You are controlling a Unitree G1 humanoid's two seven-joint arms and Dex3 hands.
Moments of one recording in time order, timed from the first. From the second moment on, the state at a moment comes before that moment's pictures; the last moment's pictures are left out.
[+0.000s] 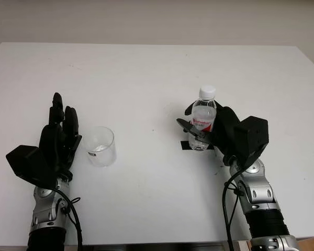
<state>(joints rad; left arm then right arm) -0.24 0.17 0.29 0.35 -0.24 -0.20 -0.15 -0.34 -0.17 -0.03 0.23 0.03 0.05 0.18</state>
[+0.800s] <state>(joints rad) -0.24 0.19 0.30 0.34 -0.27 -0.17 -0.16 -0.30 -0.19 -0.04 0.23 0.08 0.00 0.33</state>
